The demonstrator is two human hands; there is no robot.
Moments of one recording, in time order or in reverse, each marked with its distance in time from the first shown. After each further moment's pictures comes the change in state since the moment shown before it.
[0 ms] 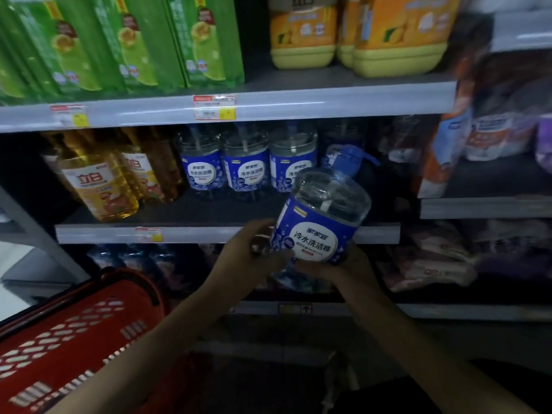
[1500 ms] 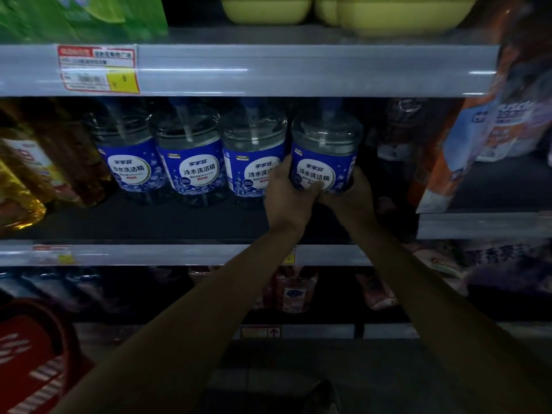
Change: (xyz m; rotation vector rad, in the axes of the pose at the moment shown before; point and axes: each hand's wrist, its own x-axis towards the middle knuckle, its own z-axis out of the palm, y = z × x) left_hand 0.224 -0.012 0.149 -0.151 0.368 0.083; right_hand 0.225 0.011 -0.096 -0.246 0.278 -0.331
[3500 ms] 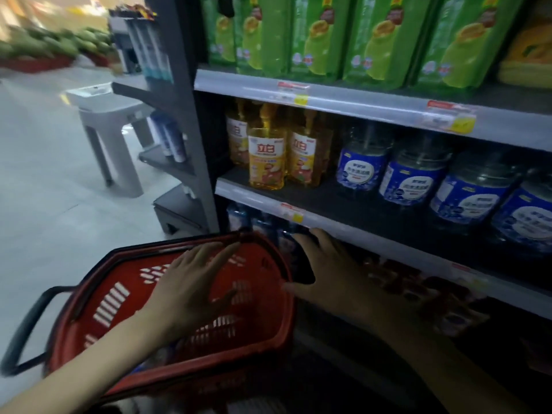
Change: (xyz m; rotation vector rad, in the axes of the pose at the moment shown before) left_hand -0.254 -0.009 -0.533 1.229 -0.183 -0.081; right_hand -0.277 -0.169 0.272 -0.886 -1.025 -0.424
